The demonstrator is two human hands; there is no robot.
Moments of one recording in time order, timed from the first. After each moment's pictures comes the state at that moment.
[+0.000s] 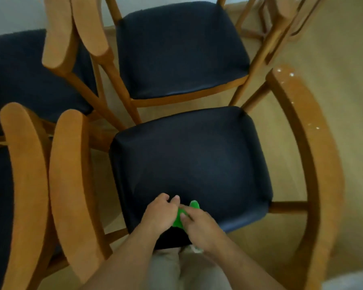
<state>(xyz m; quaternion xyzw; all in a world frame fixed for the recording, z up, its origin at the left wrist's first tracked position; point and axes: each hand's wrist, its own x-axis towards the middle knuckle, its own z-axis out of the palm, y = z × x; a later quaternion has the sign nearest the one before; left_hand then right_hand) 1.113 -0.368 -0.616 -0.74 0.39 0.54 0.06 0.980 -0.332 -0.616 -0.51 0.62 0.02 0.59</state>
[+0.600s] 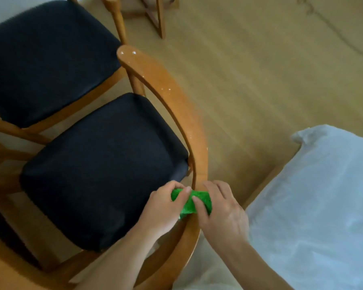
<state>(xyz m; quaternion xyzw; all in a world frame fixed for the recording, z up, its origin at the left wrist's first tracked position) 0.930 -0.297 -0.516 -0.49 0.65 0.58 0.05 0.817 -0.195 -0.501 -0.46 0.86 -0.15 0.16</state>
